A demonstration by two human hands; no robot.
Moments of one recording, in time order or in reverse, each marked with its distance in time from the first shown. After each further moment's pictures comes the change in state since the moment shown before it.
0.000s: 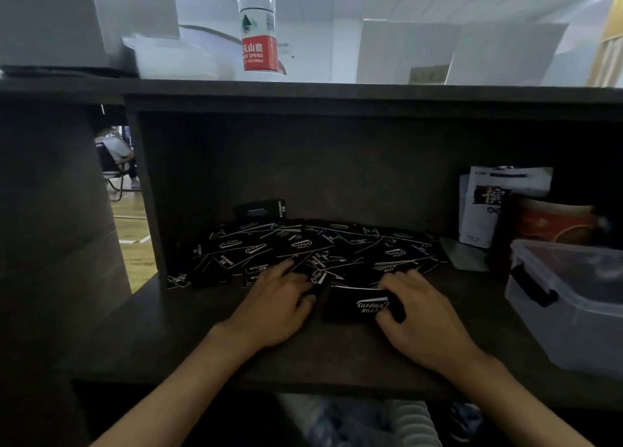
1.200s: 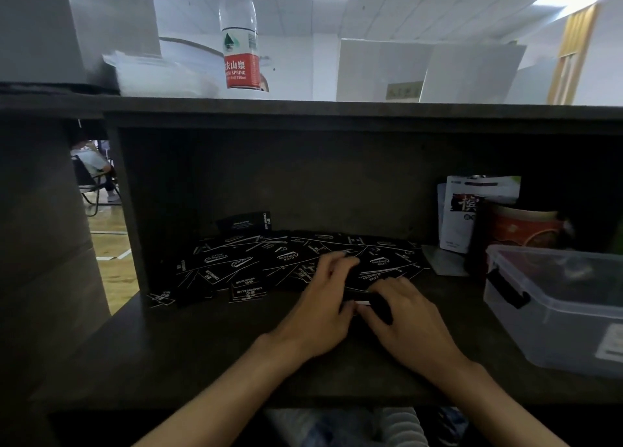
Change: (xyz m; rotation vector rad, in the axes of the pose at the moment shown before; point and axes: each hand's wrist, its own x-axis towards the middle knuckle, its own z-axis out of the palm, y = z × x) left_hand 0.022 0.076 -0.007 -0.478 0.192 0.162; right_hand 0.002 0.003 0.005 -0.026 0.059 0.087
